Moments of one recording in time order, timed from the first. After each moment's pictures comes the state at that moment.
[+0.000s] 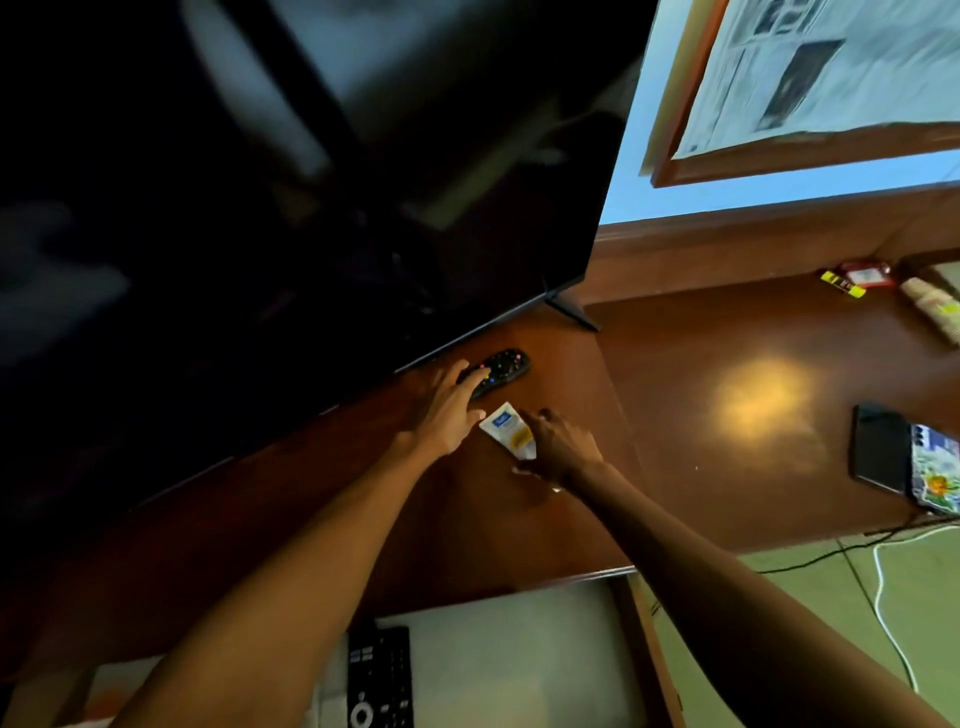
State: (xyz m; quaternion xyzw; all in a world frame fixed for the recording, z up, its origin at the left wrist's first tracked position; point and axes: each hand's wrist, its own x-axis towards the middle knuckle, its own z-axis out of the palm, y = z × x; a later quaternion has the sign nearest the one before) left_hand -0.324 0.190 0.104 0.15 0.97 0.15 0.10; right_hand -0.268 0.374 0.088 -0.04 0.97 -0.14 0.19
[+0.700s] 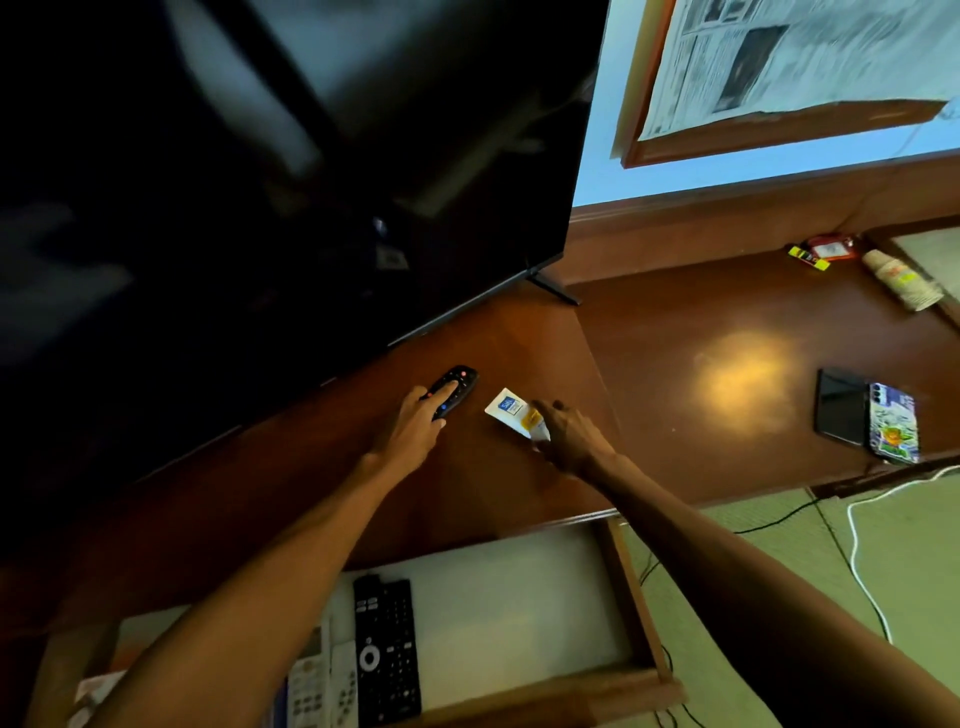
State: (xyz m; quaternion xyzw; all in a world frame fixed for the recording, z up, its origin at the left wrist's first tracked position) left_hand -0.257 0.158 0.092 0.09 0.96 0.22 0.11; right_hand -0.209 0.395 0.108 0.00 0.96 -0.23 0.18
